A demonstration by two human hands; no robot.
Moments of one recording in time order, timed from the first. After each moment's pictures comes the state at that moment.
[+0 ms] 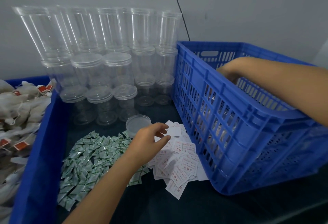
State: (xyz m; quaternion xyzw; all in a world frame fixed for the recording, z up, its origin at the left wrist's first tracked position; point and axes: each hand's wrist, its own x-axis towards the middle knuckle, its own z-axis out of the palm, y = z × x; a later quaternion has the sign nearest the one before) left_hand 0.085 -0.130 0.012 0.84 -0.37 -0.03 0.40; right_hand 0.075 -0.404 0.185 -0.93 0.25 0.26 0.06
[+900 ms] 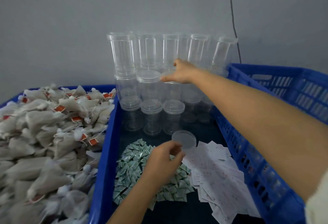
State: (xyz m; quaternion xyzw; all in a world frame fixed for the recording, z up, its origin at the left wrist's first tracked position) left_hand 0.084 -0.053 0.015 0.85 -0.24 0.04 0.46; right_hand 0.220 -0.200 0.198 -0.98 0.02 -0.07 0.18
